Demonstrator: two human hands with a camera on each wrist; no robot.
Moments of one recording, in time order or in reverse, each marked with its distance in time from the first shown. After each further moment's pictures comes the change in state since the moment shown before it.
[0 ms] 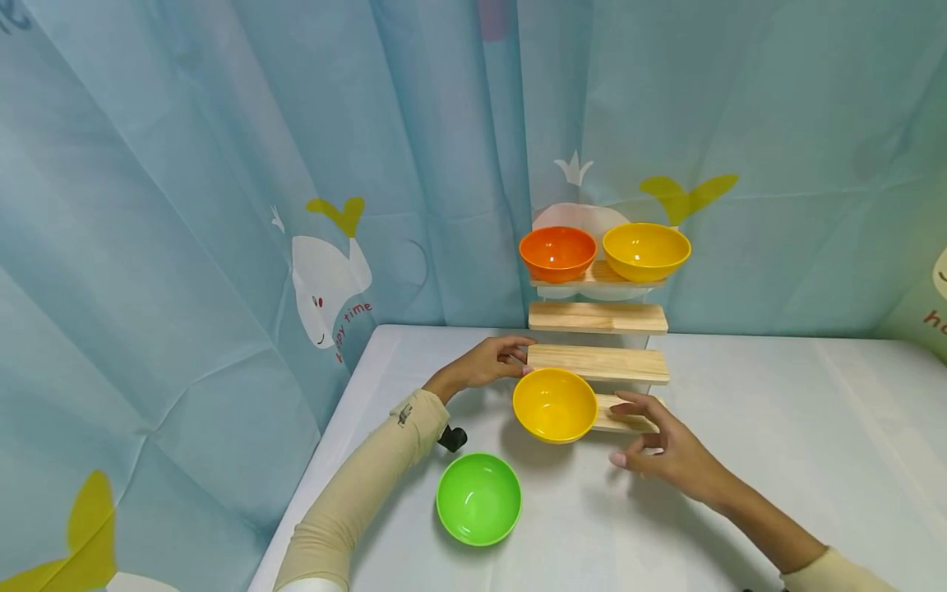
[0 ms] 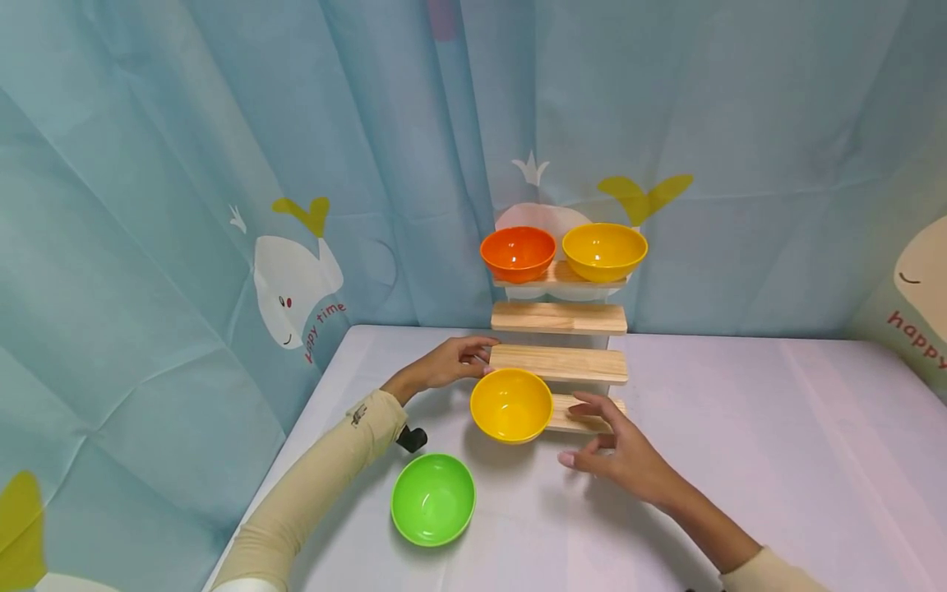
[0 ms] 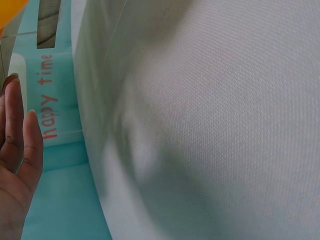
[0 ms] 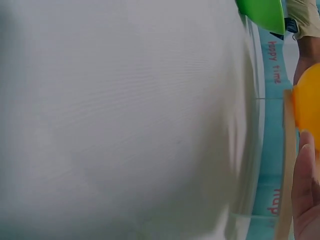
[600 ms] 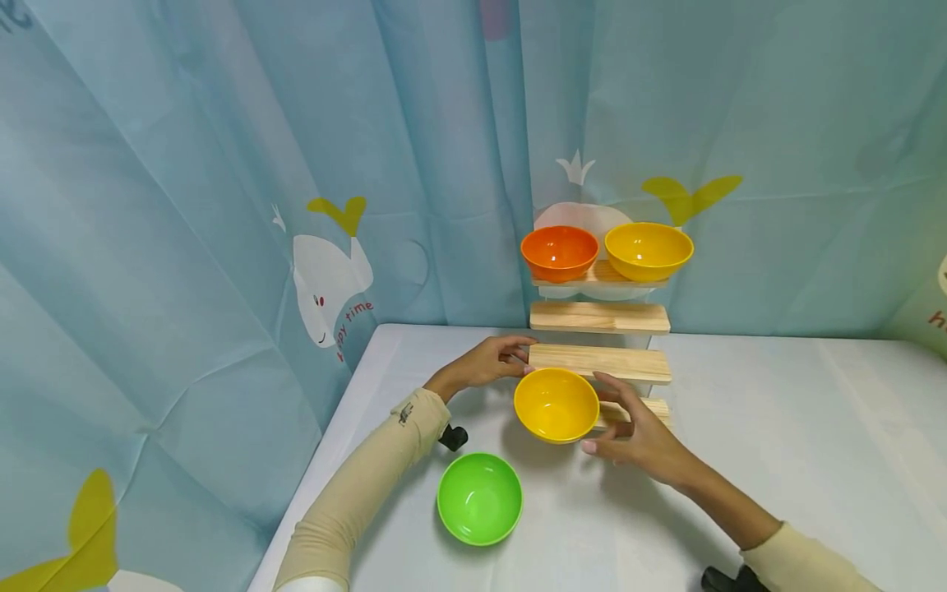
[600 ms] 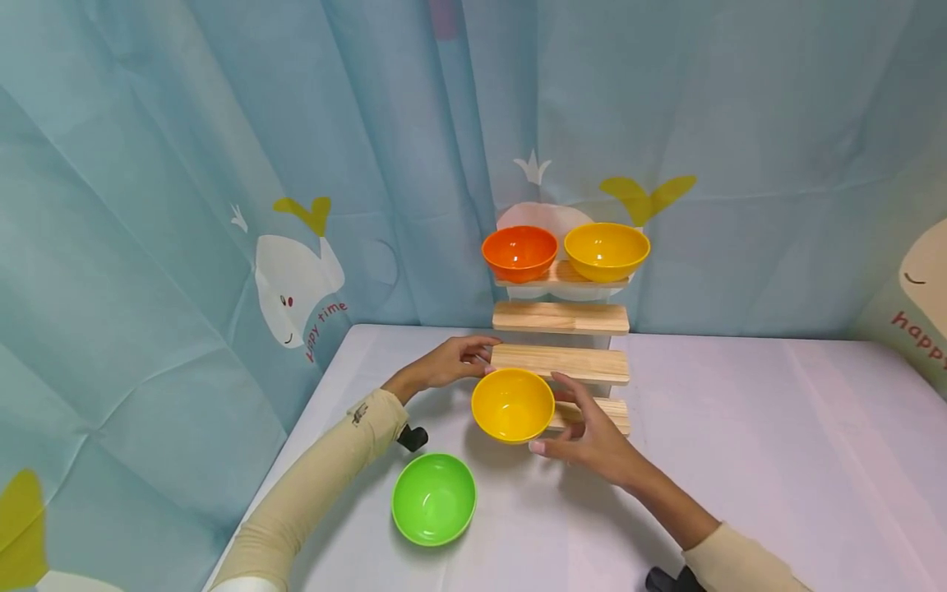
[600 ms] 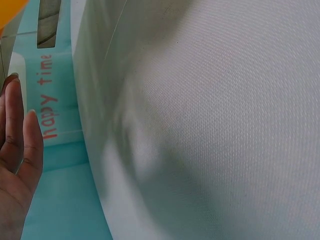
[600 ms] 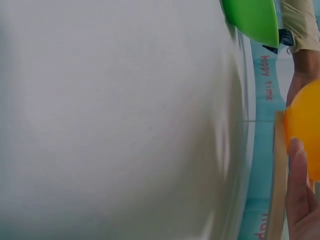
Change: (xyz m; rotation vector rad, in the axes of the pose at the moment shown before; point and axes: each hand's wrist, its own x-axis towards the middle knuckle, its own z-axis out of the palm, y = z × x) left_hand 0.000 0.000 -0.001 0.013 -0.001 0.001; right_hand 0.027 -0.010 0.019 0.025 -0.024 0.053
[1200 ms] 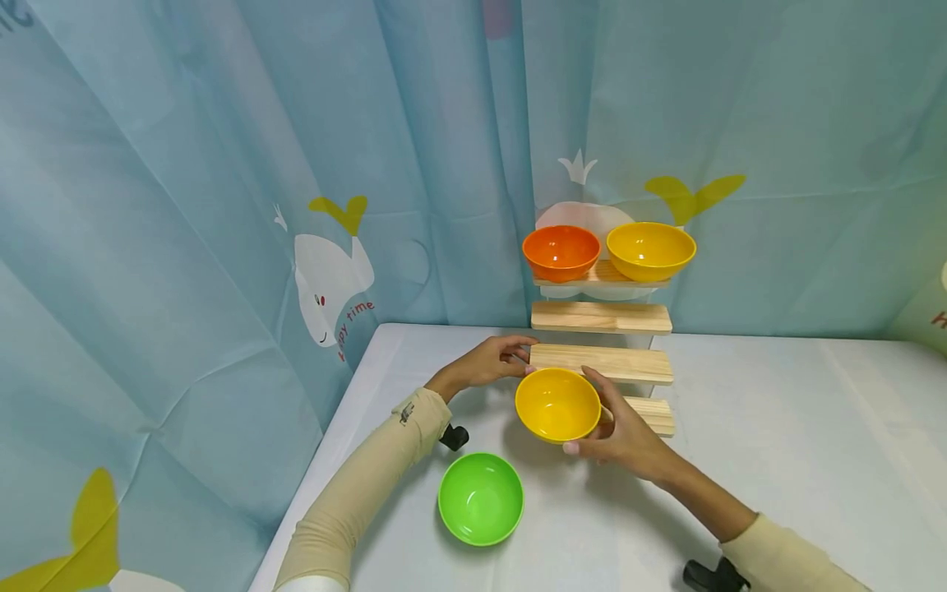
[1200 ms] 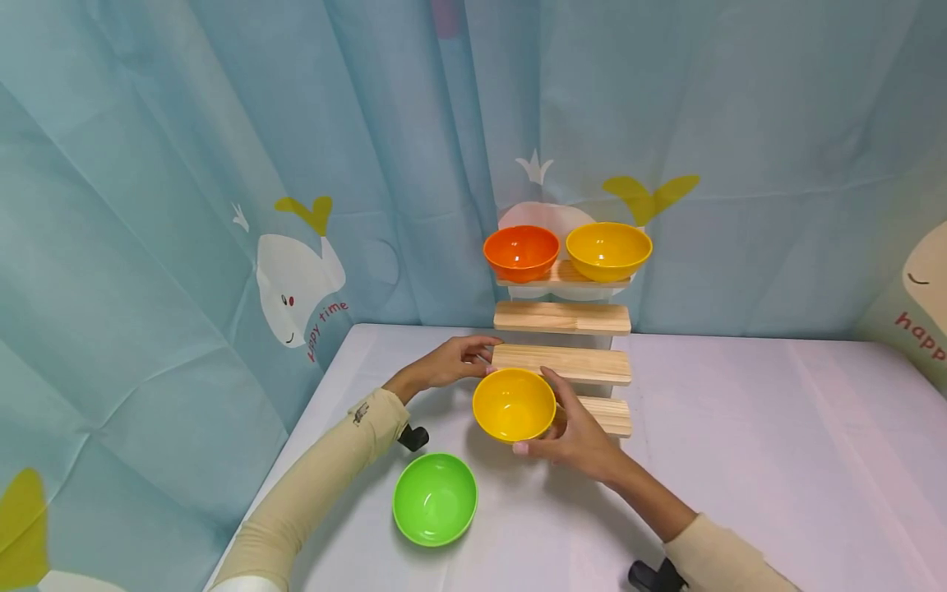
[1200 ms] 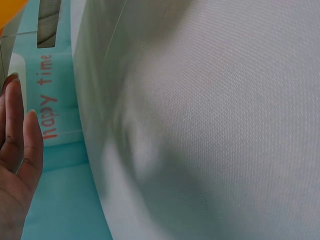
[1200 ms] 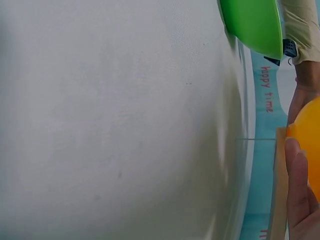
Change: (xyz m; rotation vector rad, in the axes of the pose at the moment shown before) left_hand 0.000 -0.001 0.000 -0.004 -0.005 0.026; right_hand 0.017 0.001 0.017 0.069 -0.006 0.038
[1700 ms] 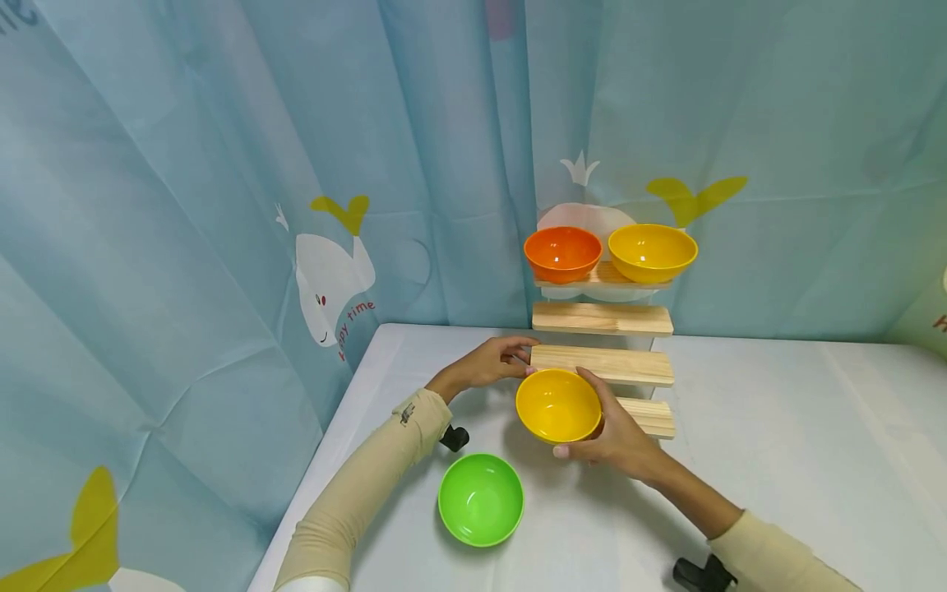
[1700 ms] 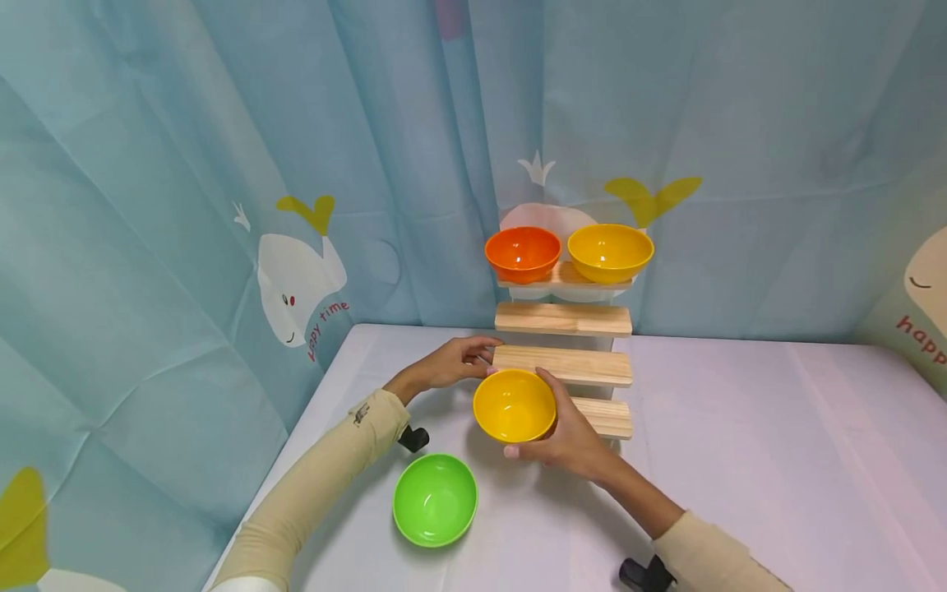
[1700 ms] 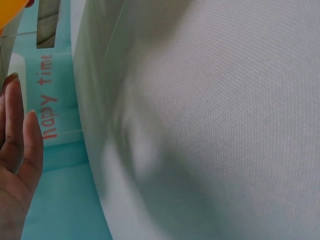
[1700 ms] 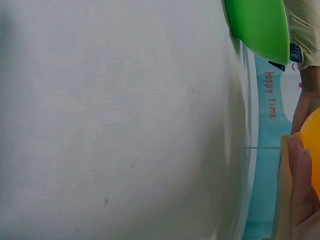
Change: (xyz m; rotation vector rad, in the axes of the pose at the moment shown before) left_hand 0.000 0.000 0.000 0.003 0.002 -0.009; right_hand 0.010 0.000 0.010 -0.077 0.059 0.038
